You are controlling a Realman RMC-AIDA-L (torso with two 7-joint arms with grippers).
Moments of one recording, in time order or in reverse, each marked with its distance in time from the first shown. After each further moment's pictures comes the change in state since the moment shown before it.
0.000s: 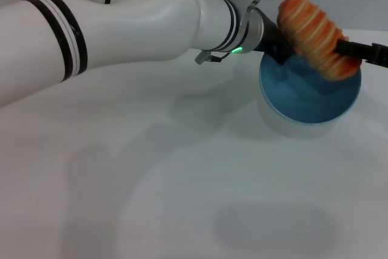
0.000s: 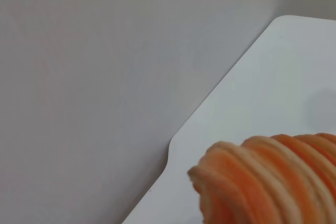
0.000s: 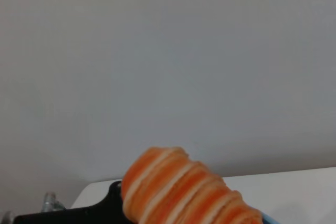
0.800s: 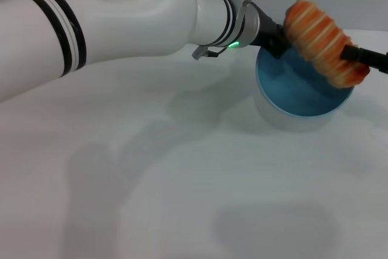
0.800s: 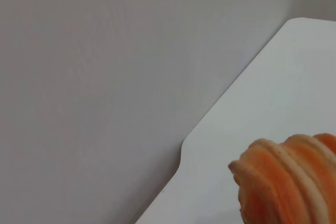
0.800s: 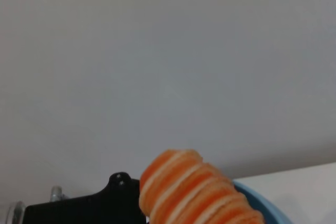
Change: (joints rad) left arm -0.010 0.004 -0.014 -0.025 -0.002 -0.014 0.000; right arm -0.057 -0.010 0.011 0.024 0.065 -0.038 -0.032
